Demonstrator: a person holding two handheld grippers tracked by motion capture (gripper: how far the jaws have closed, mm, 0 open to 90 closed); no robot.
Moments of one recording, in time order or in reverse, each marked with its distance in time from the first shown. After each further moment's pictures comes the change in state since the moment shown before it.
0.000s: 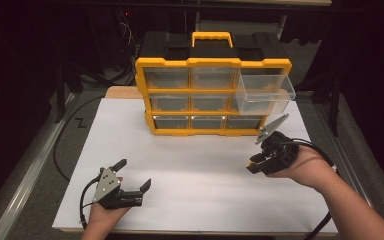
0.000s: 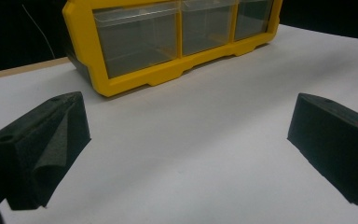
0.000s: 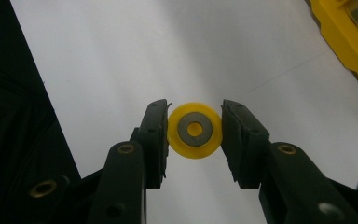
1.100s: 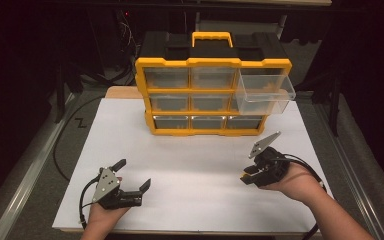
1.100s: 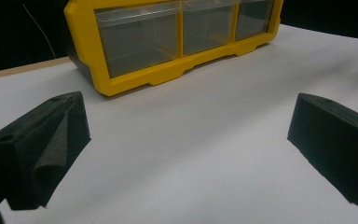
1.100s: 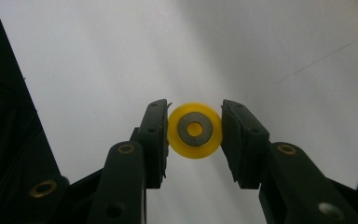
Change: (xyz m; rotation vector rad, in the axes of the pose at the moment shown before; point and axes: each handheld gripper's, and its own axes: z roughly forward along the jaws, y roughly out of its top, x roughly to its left) left arm 0.001 0.000 -0.001 0.000 0.001 -0.003; right arm 0.010 -0.021 0.044 -0.025 0.006 0.024
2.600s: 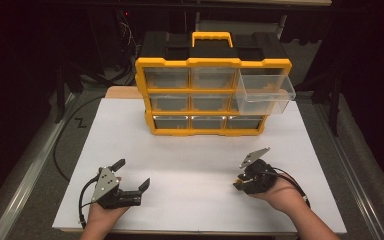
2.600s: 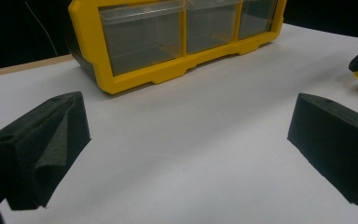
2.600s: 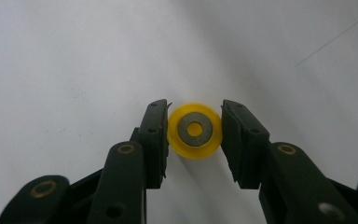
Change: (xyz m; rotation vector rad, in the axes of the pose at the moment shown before) left arm 0.002 0.000 -0.001 0.004 0.007 -0.007; right arm 0.010 -0.018 0.053 -0.021 -0.082 0.093
